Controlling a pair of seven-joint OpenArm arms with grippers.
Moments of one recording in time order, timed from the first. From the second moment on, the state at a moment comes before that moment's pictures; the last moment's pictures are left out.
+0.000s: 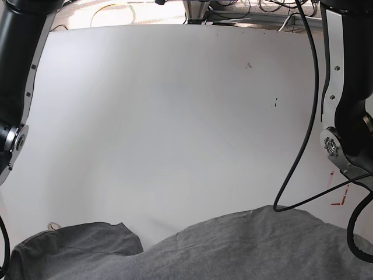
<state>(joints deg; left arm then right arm) -68.9 -16.7 -21.2 95.1 -10.5 -34.4 71.9 74.7 31.9 -1.0 85.0 14.8 41.6 -69.5</state>
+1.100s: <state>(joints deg) -29.8 -15.9 -21.5 108.8 -10.4 -41.0 79.1 16.1 22.0 23.9 112.6 14.2 41.5 -71.5</state>
